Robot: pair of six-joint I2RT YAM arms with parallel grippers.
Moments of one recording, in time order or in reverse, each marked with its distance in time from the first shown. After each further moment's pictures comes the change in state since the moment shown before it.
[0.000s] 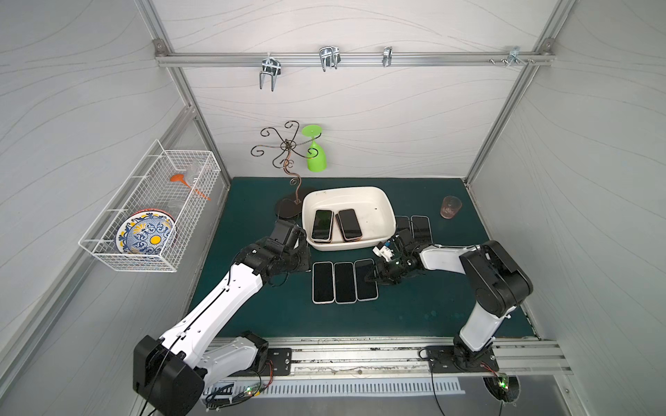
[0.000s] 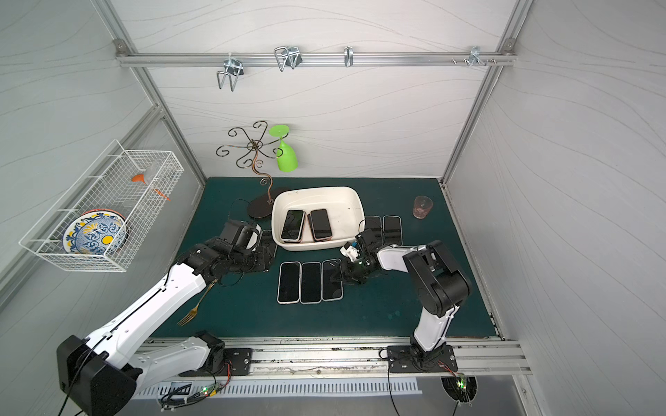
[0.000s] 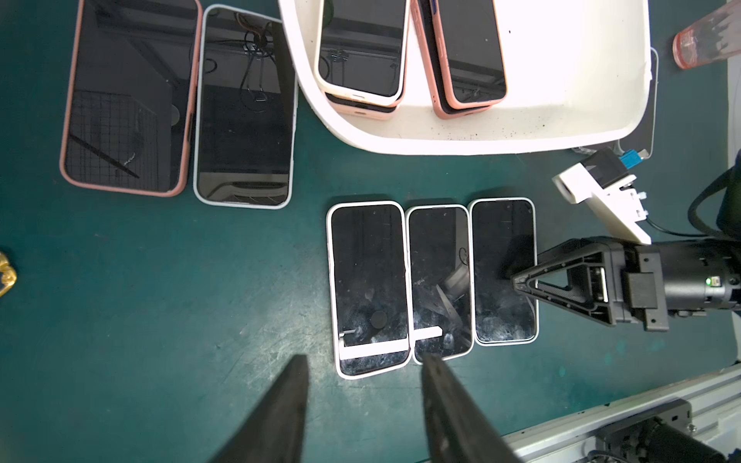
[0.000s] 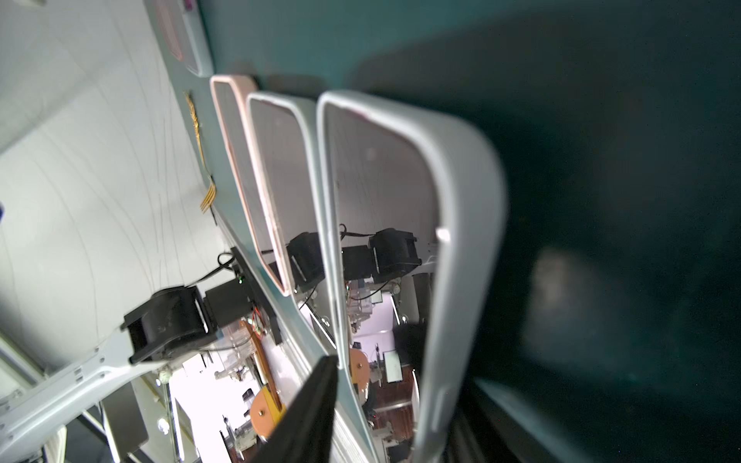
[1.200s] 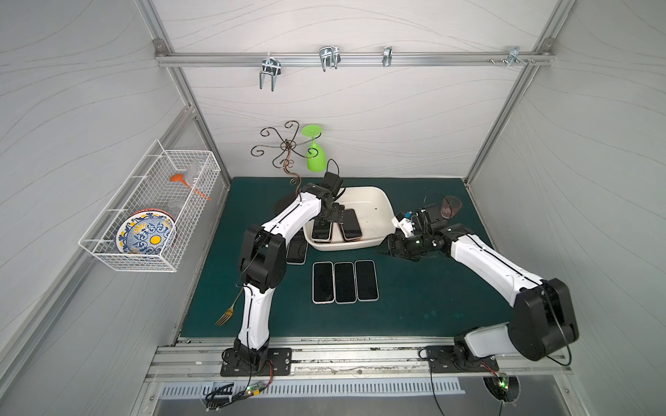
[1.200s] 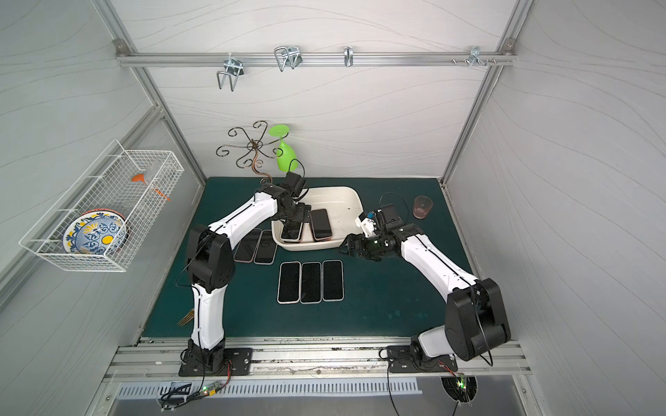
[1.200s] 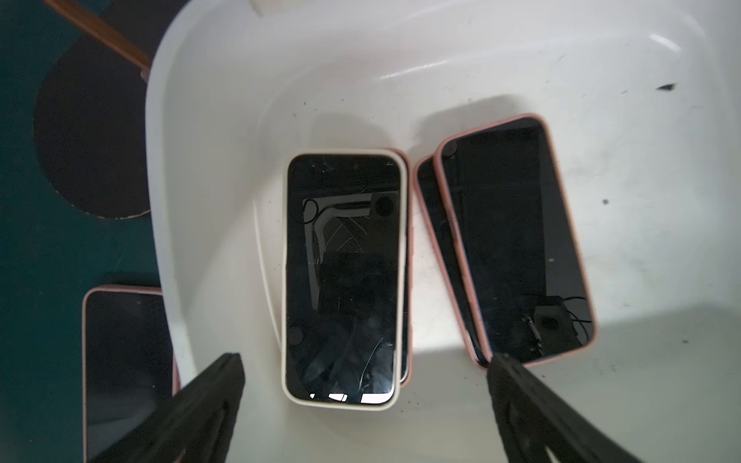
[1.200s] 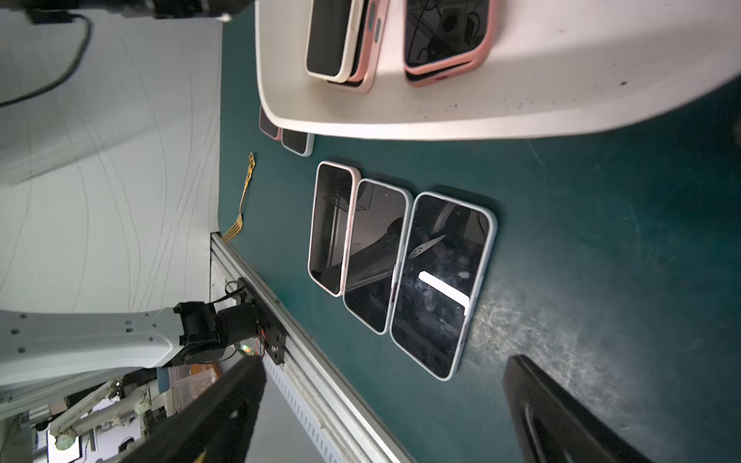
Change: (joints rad) left arm -0.010 0.975 0.921 -0.088 -0.229 0.202; right arm -0.124 -0.331 0.218 -0.404 0.142 -0.145
